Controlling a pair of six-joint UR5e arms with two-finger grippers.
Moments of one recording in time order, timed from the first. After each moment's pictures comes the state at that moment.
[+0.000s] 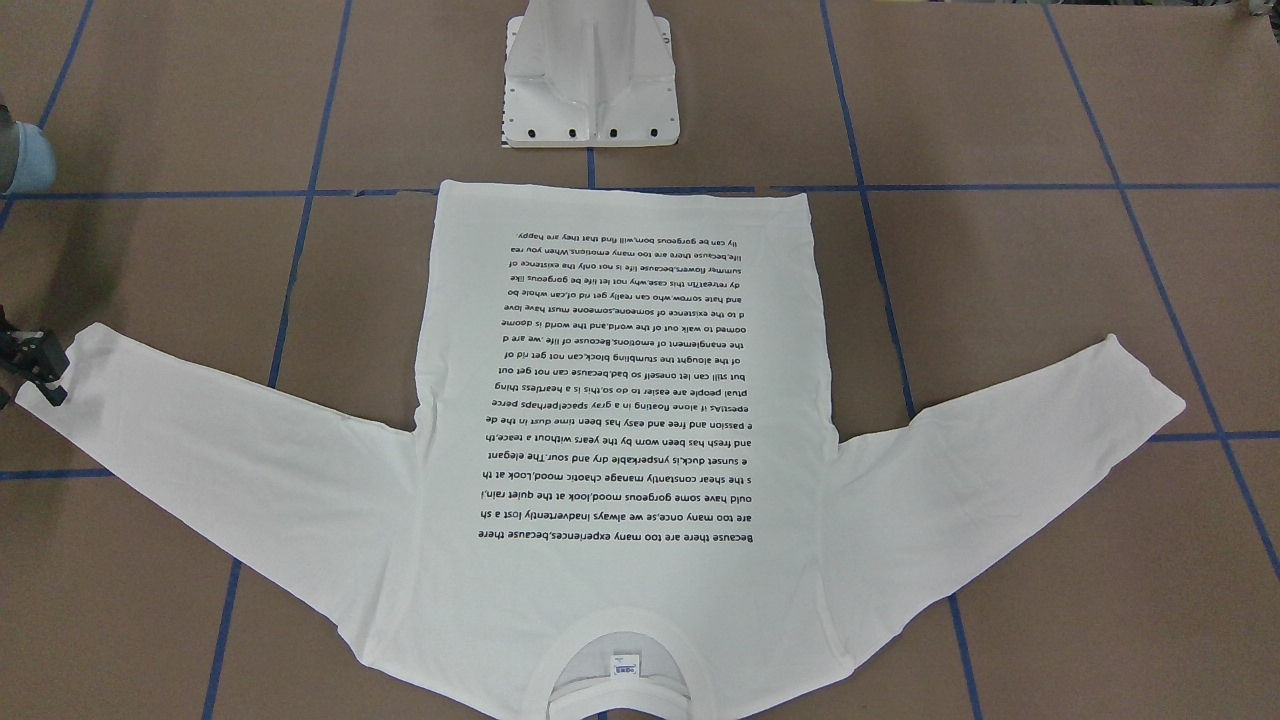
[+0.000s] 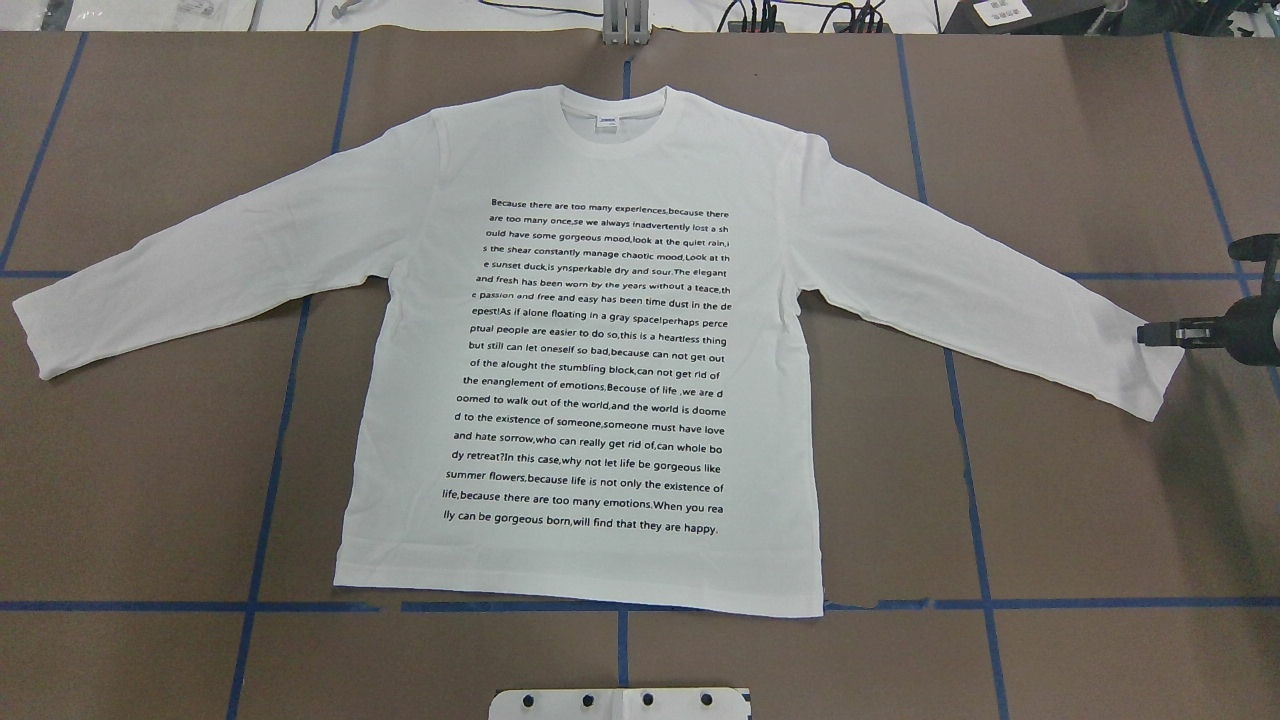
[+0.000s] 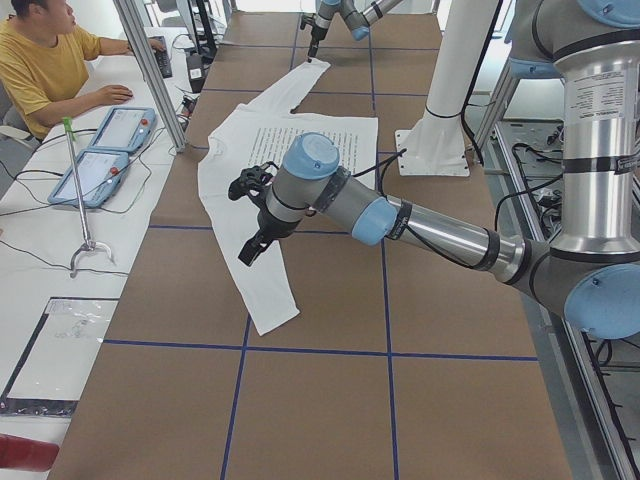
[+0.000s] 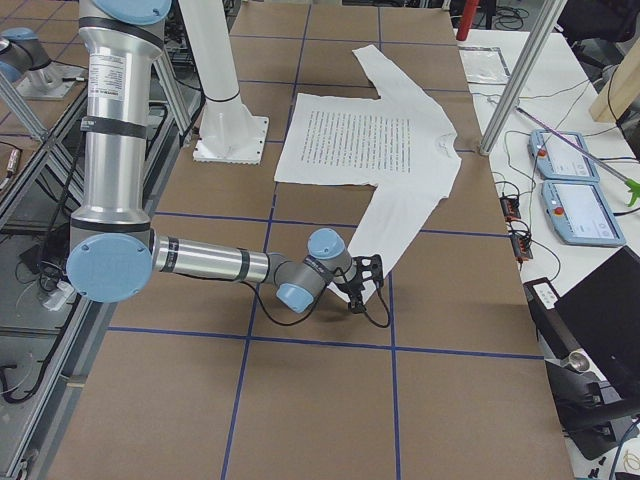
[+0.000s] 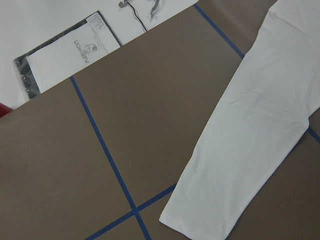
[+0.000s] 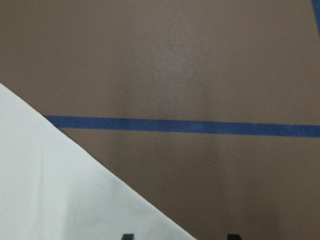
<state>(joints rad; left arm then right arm) -1.57 -1.48 -1.98 -1.85 -2.32 0.13 0.99 -1.67 1.42 -0.52 1.92 0.86</state>
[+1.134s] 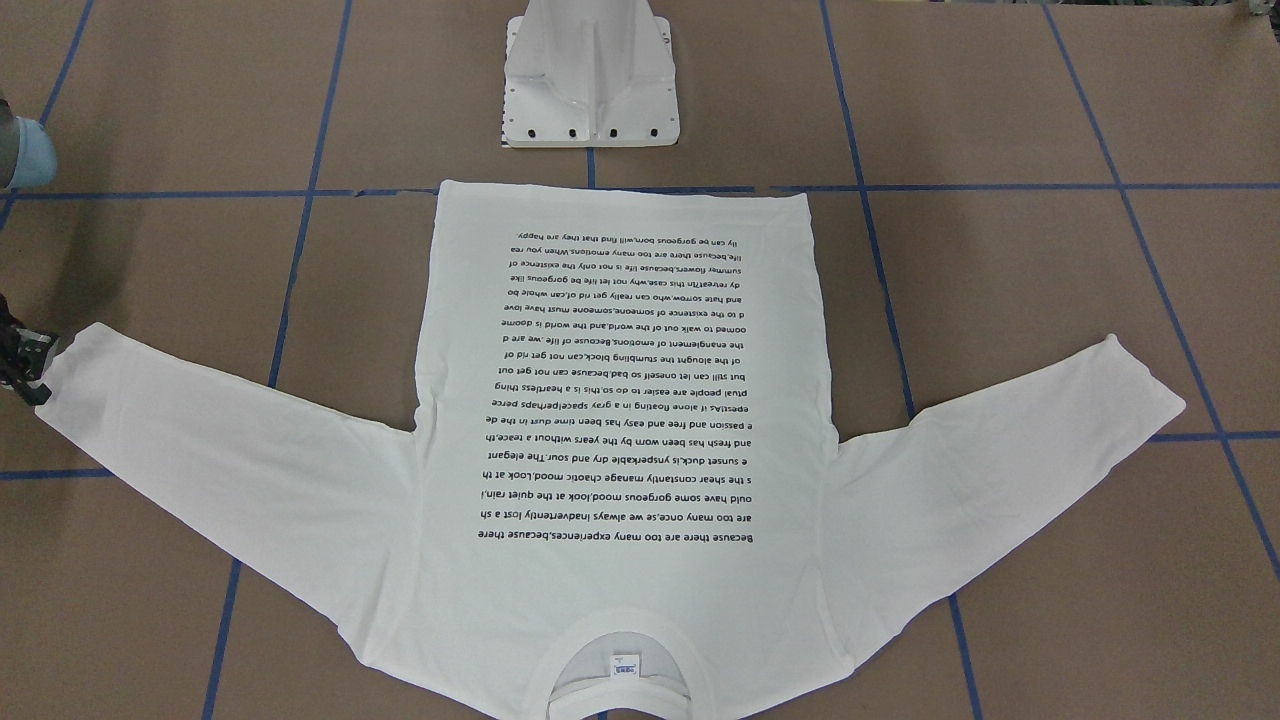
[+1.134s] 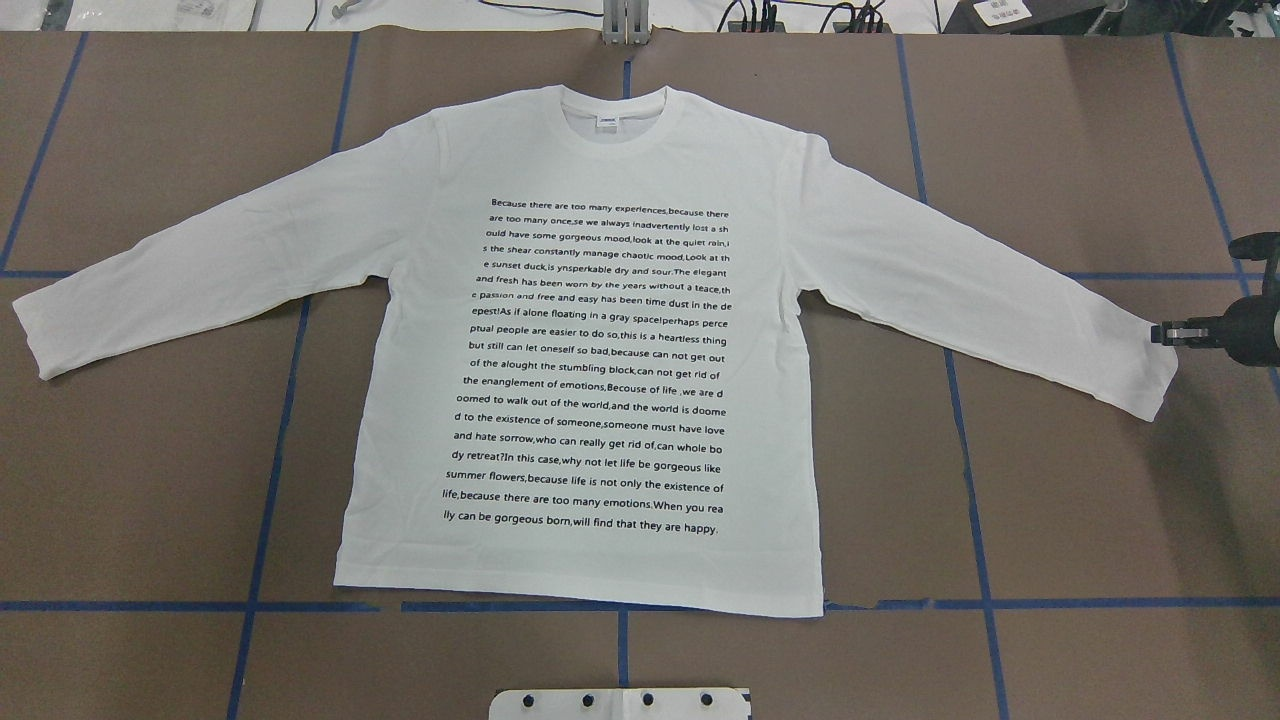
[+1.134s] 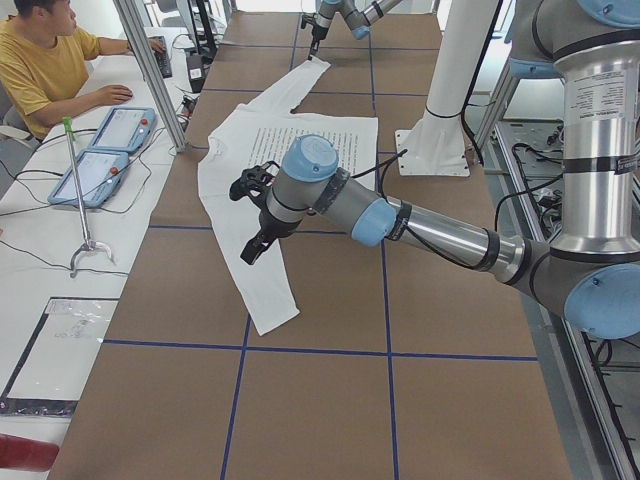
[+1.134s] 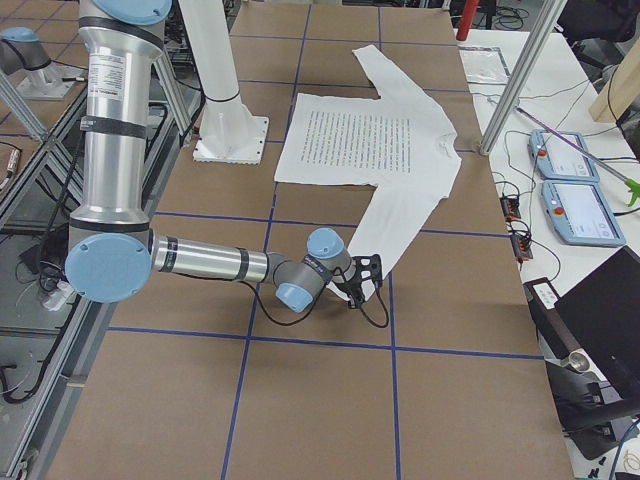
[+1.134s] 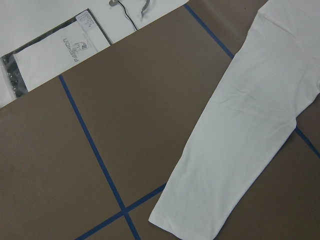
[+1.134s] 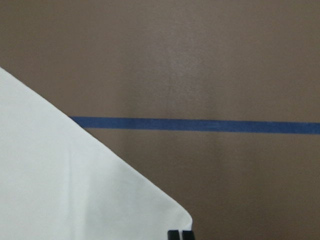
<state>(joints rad) -1.57 -1.48 -1.97 -1.85 -2.36 0.13 0.99 -1.69 1.47 -0.53 1.95 0.88</state>
